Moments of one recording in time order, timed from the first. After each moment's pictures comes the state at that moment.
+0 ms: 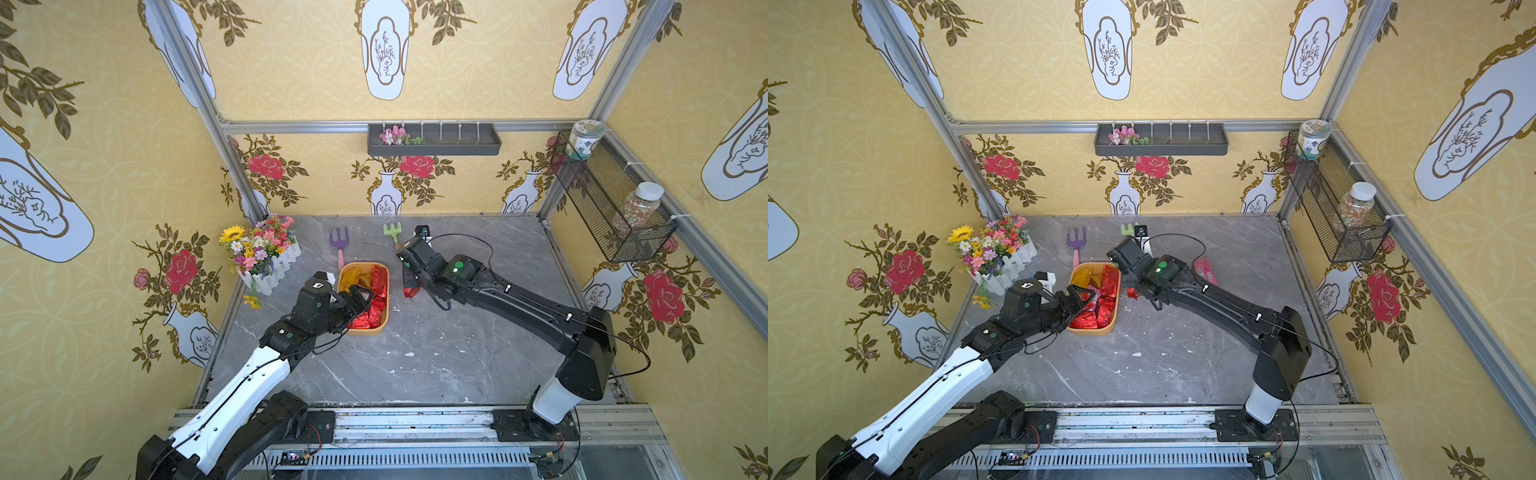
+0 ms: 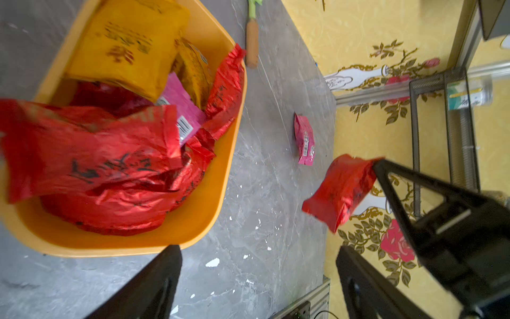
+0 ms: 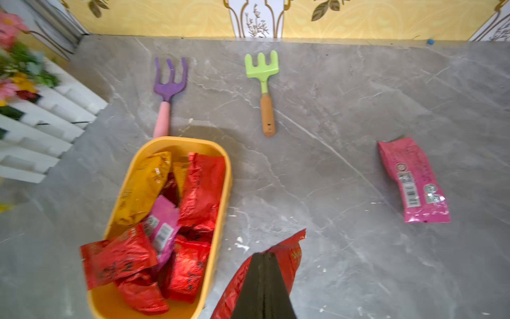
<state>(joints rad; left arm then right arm) -0.52 0.92 0.67 -0.37 0.21 -1.07 0.82 1.68 1.55 -0.77 0.44 0.56</state>
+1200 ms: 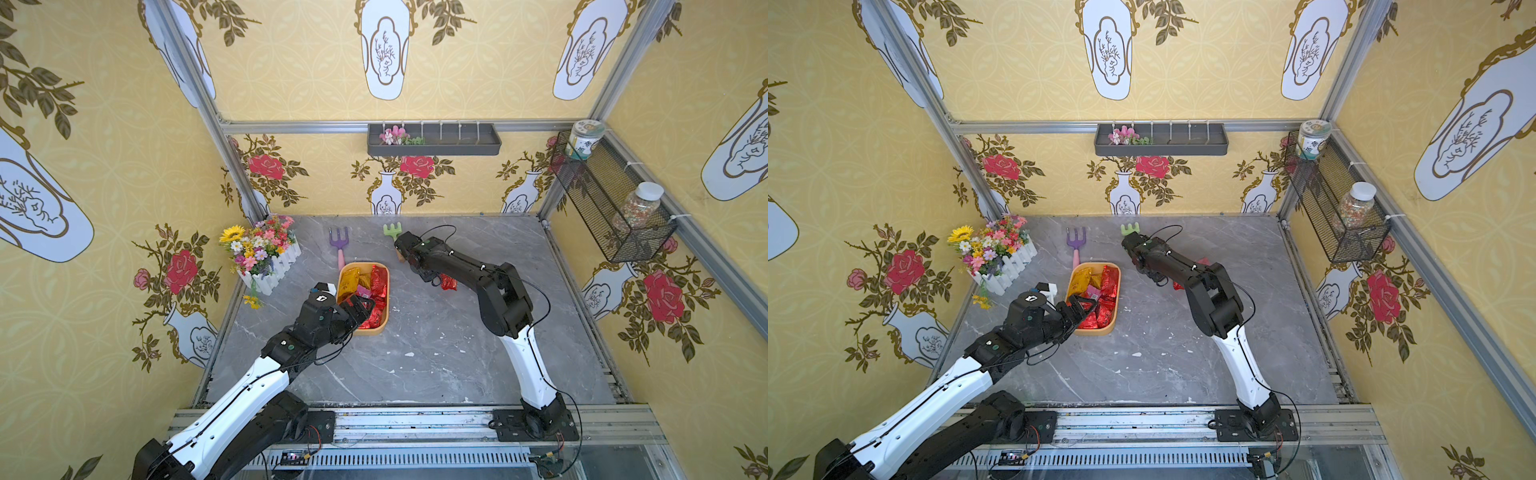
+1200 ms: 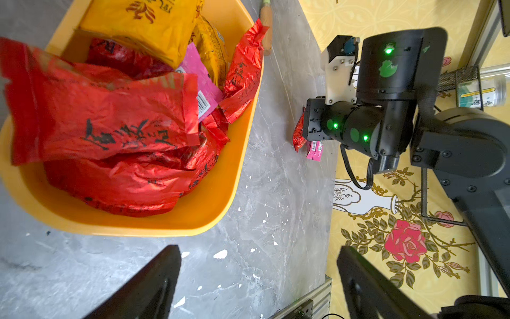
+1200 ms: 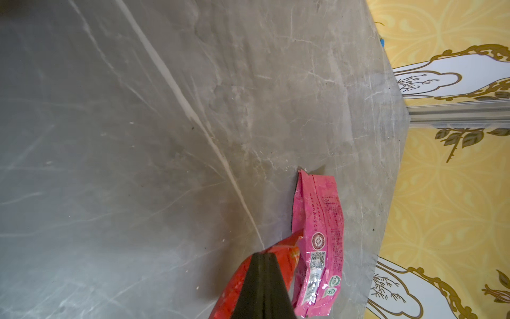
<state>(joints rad) -0.55 0.83 0.56 -0.34 0.15 -1.14 0.61 2.31 1.91 -0.94 0.71 0.01</state>
